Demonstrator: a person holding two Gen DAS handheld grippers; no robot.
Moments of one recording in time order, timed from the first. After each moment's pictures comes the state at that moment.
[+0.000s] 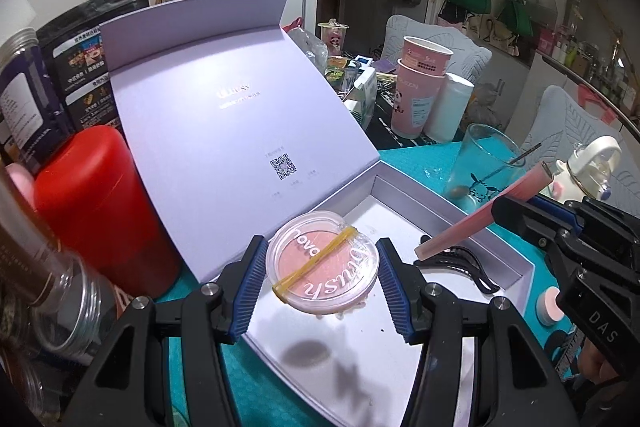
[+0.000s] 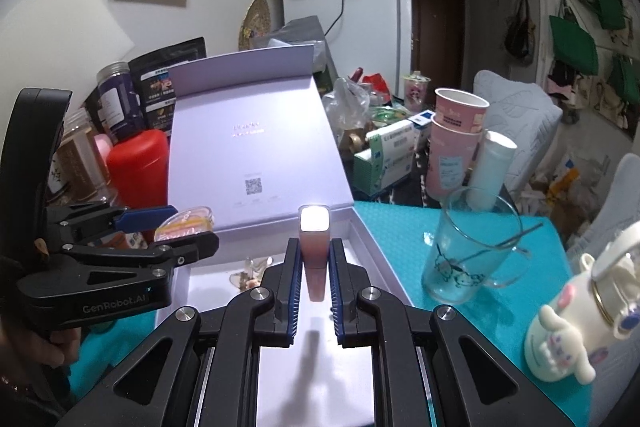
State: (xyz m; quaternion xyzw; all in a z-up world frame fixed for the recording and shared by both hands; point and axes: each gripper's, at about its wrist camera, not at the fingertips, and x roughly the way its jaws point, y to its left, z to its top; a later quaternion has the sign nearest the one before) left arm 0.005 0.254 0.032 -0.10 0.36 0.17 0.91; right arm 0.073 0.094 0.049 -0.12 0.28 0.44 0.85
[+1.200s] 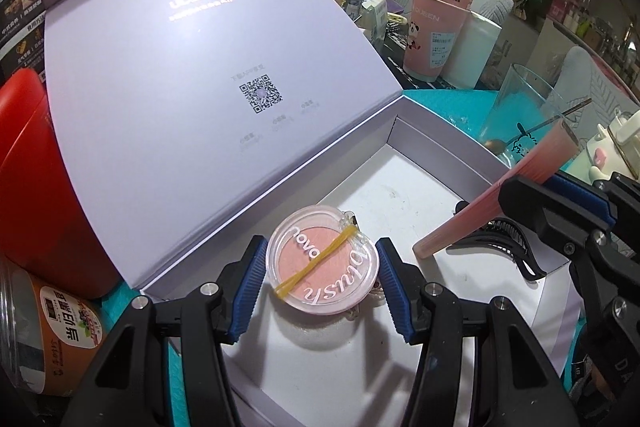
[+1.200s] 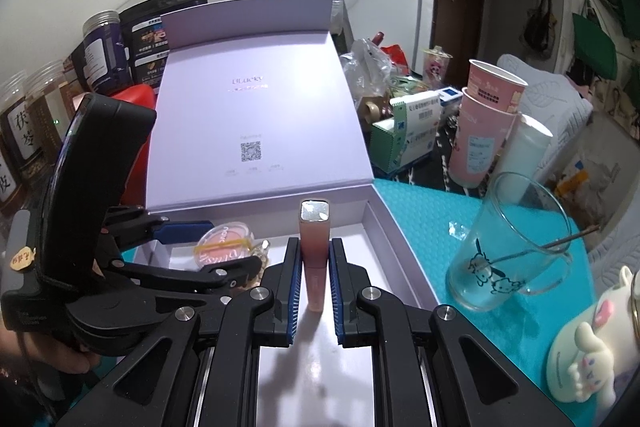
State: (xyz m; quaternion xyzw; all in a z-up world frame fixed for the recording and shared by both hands) left arm 0.051 0.269 -0.031 -0.11 0.44 0.15 0.88; right arm 0.088 0.131 0.016 -0.16 0.30 0.45 0.83
